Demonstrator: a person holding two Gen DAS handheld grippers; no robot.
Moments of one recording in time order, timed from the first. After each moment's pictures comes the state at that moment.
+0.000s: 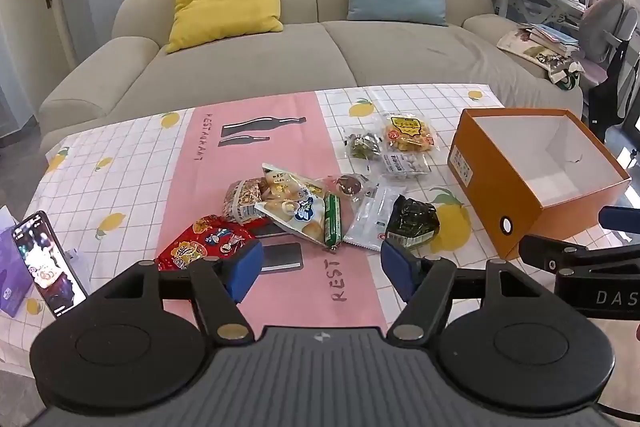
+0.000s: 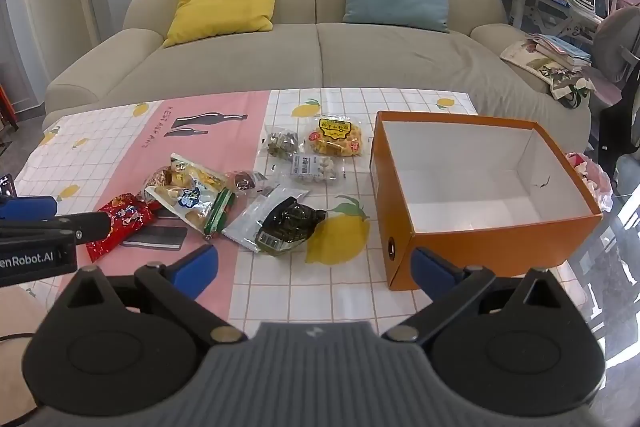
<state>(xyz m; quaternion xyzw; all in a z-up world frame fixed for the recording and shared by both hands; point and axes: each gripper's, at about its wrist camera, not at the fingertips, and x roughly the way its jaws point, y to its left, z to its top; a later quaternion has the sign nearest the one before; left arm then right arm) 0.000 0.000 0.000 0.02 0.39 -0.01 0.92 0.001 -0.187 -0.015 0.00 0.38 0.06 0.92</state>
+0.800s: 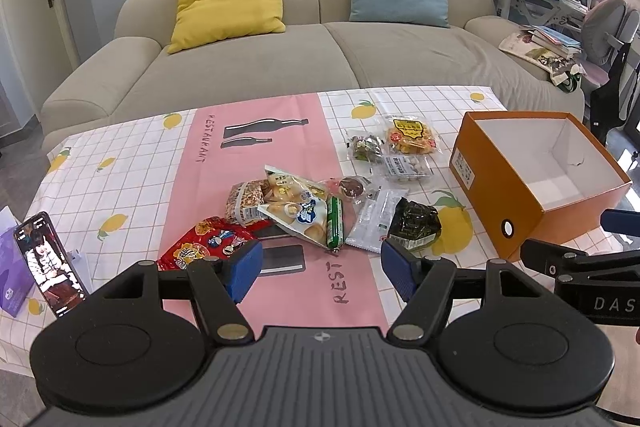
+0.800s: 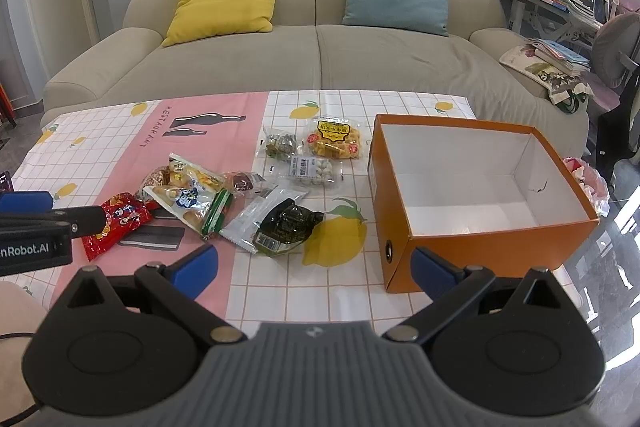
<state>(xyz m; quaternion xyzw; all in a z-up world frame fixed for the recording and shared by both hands) 0.005 0.000 0.003 0.02 0.38 -0.01 0.92 0.001 -0.182 -0.016 -0.01 0.38 0.06 0.92</state>
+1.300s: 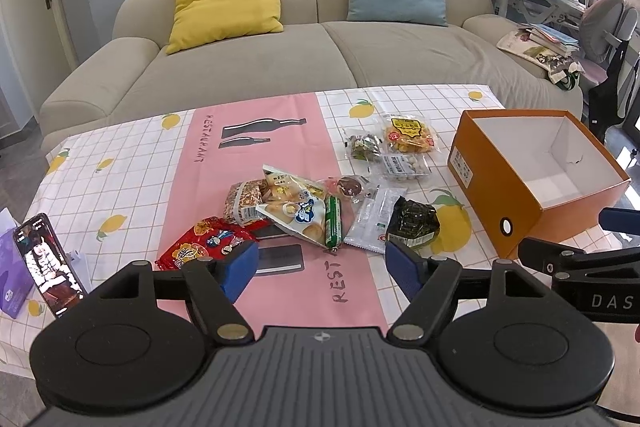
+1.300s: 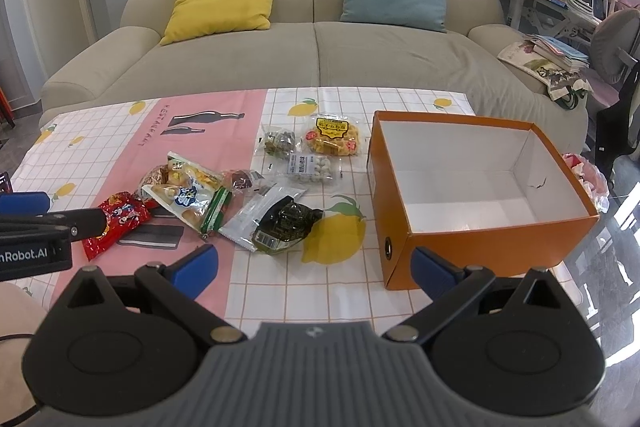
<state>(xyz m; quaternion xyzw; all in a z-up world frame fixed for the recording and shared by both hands) 0.001 0.001 0.004 0.02 0.38 -0.01 0.92 0.002 -0.183 -0.016 -0.01 0.39 0.06 0.92</state>
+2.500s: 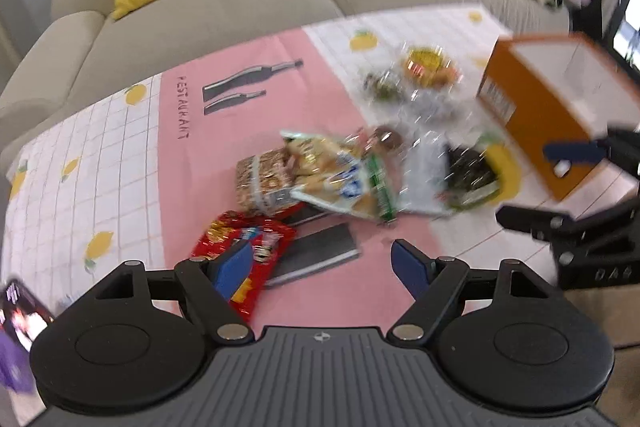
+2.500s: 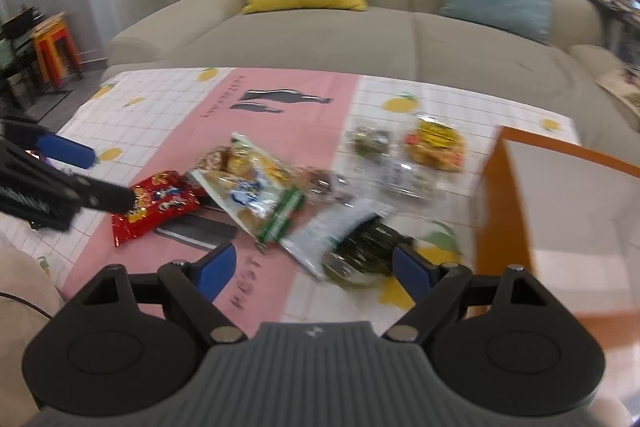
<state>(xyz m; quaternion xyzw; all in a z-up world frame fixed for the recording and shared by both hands) 0.094 0.069 -0.053 0.08 0.49 -0.10 0.86 0.092 -0.121 -0.074 -0.05 0.40 0.21 0.89</state>
